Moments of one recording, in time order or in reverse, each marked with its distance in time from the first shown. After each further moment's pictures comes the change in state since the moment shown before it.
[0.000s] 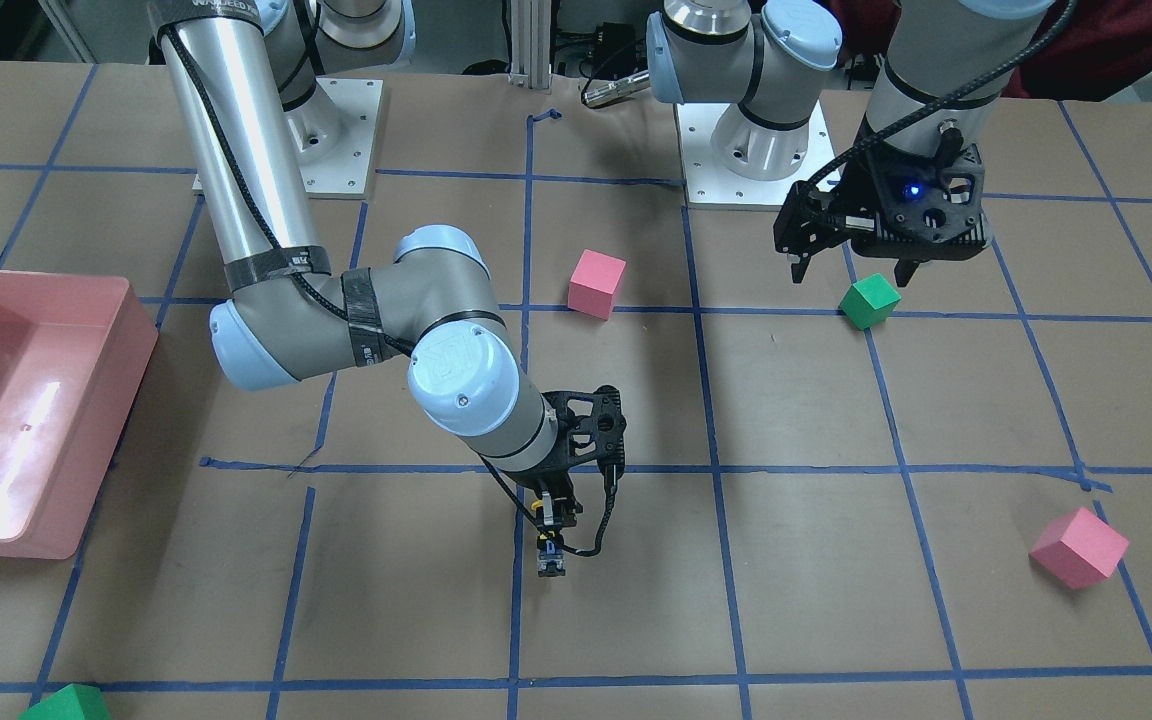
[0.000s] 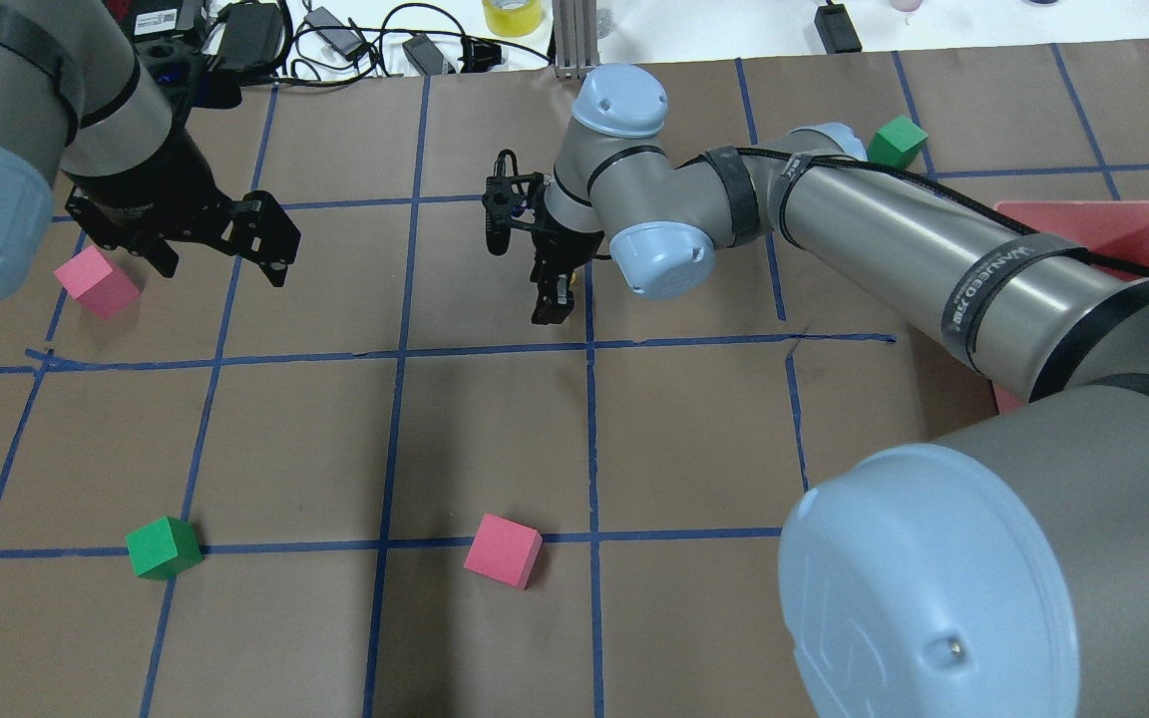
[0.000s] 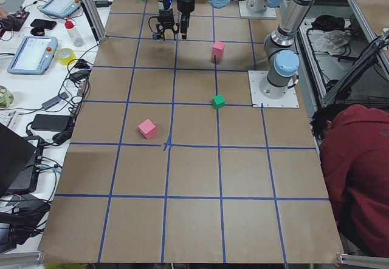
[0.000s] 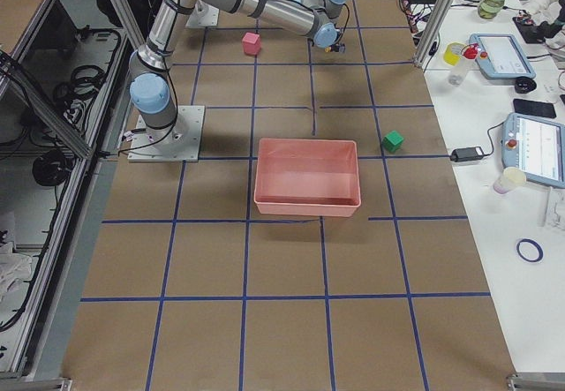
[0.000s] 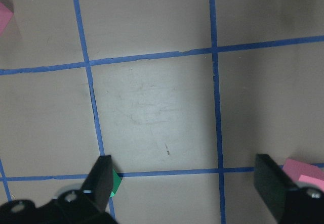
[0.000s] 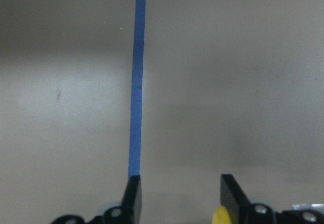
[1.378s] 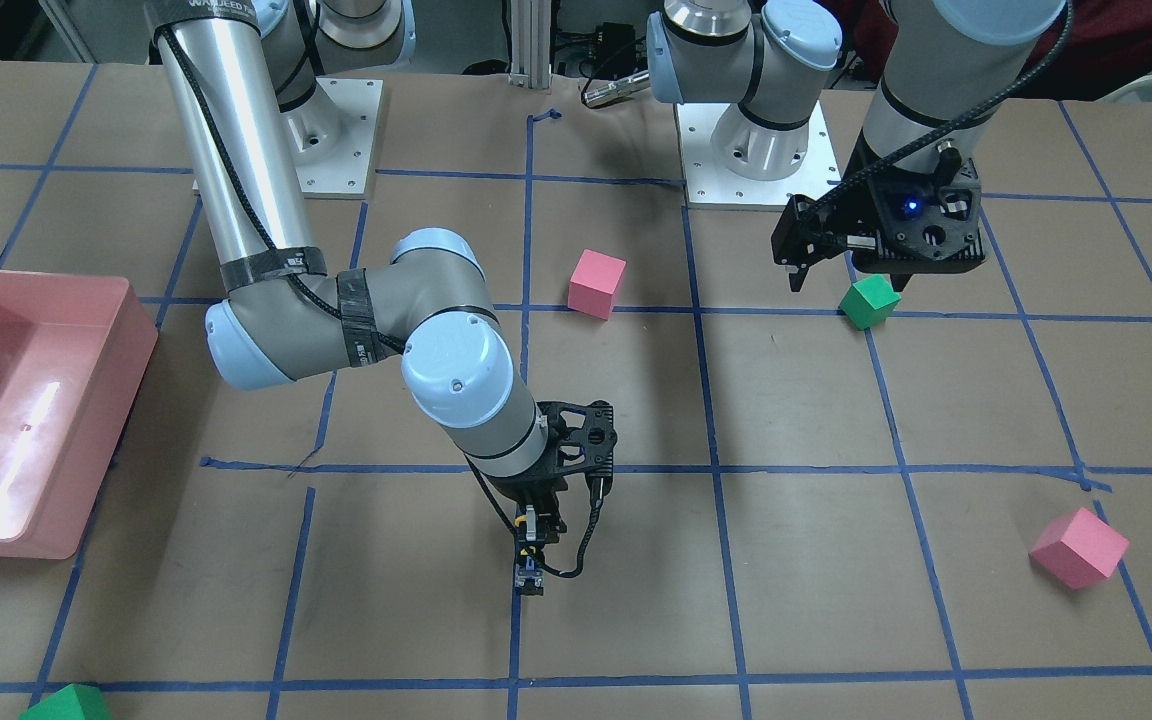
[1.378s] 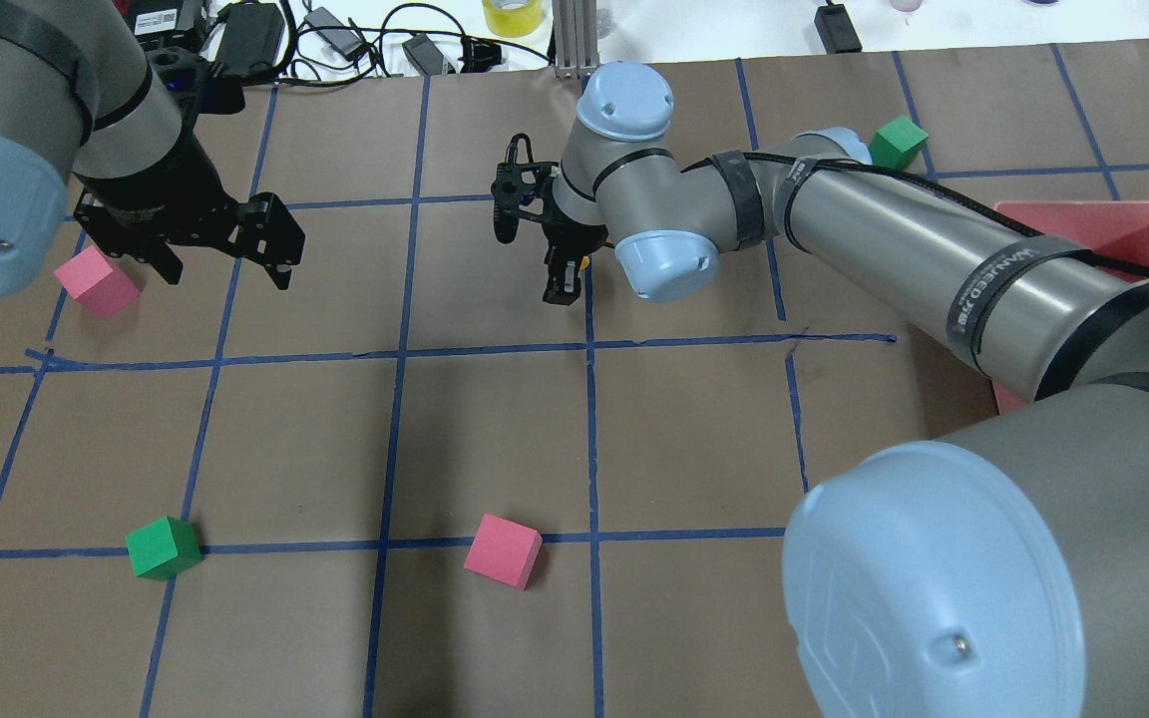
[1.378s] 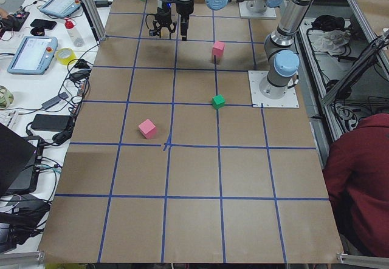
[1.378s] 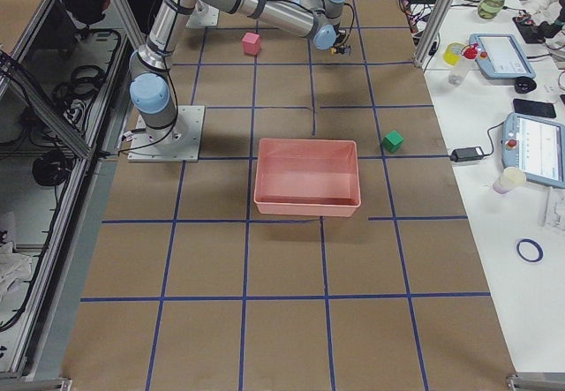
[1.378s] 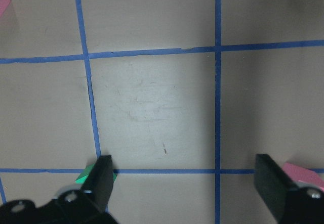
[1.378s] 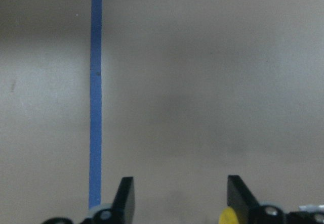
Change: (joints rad) left arm -0.001 -0.018 0.001 -0.009 0.004 -0.048; right arm -0.006 -0.001 0.010 -0.094 -0.072 0.082
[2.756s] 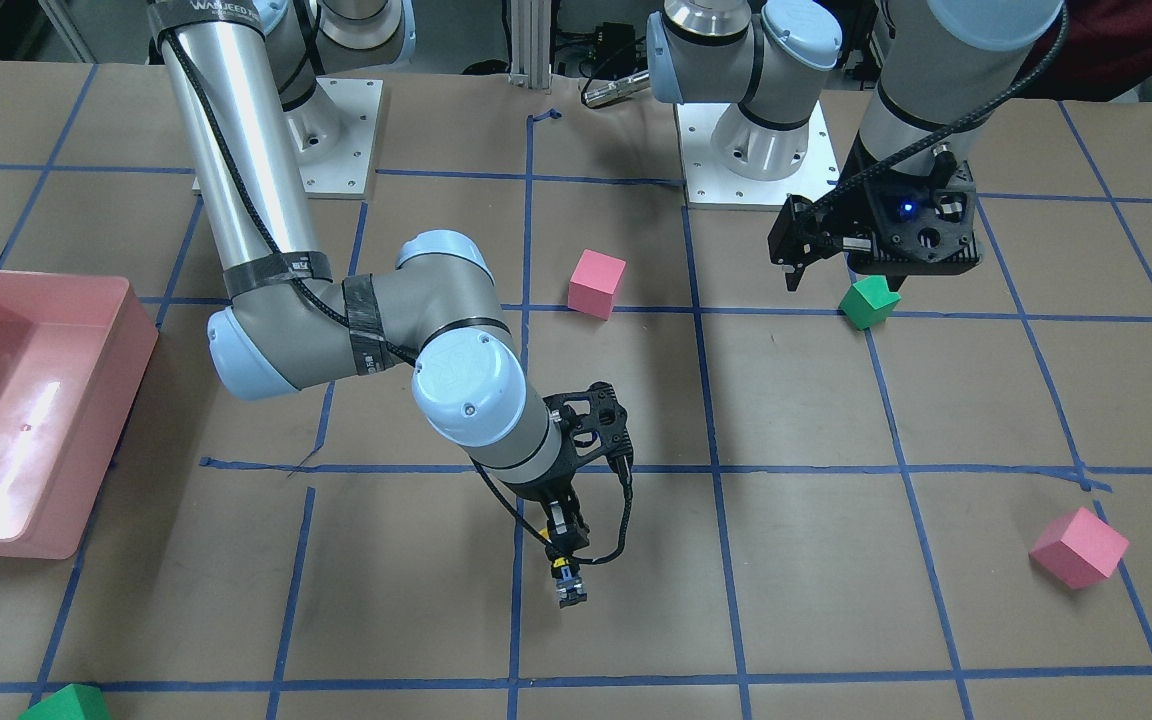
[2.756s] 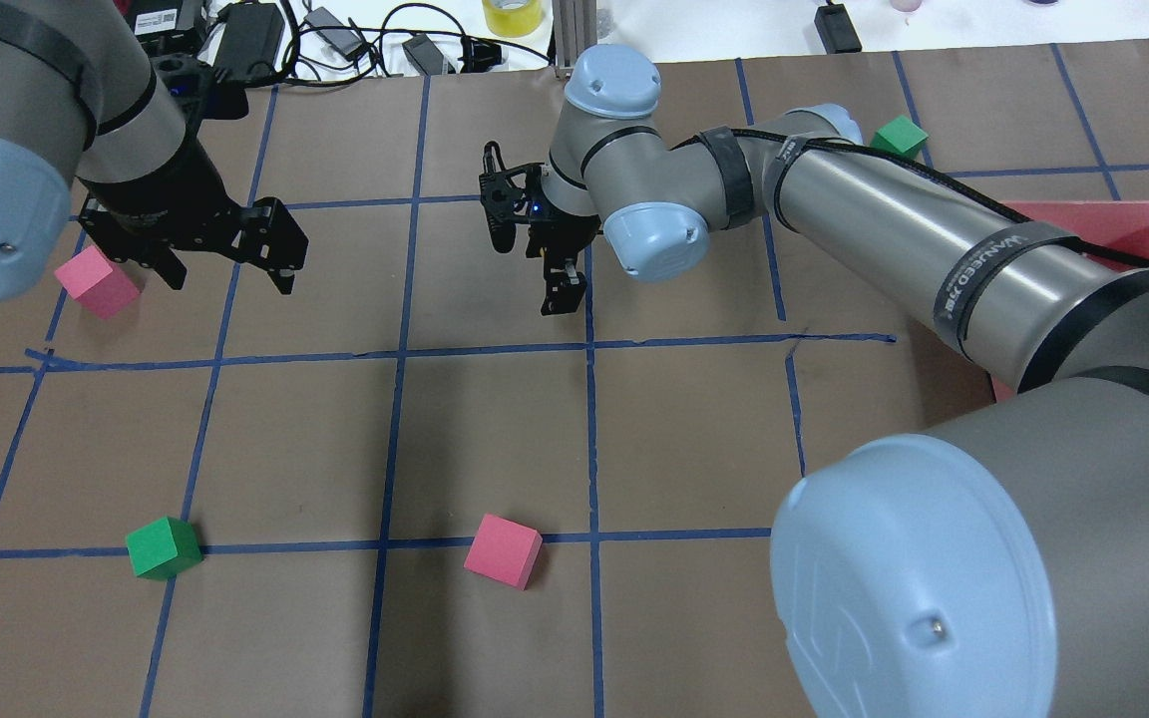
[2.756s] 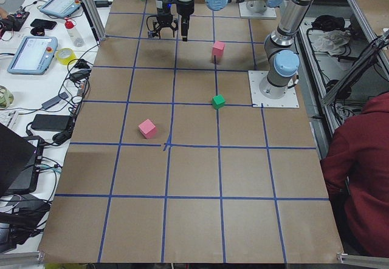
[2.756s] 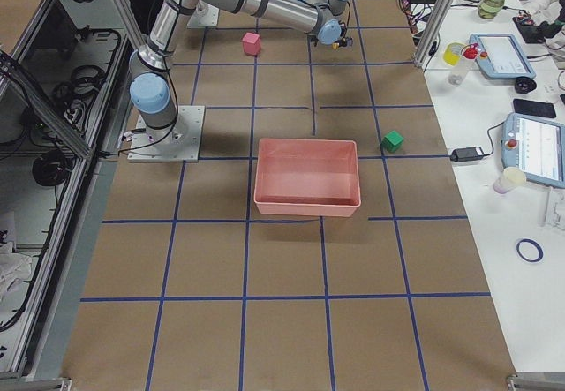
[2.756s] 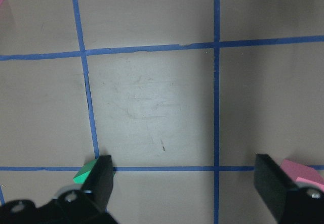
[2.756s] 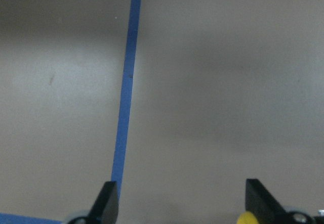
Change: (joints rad) left arm -0.001 0.000 -0.008 -0.005 -0.004 0.000; right arm 0.008 0.023 -0.069 0.120 0.049 -0.338
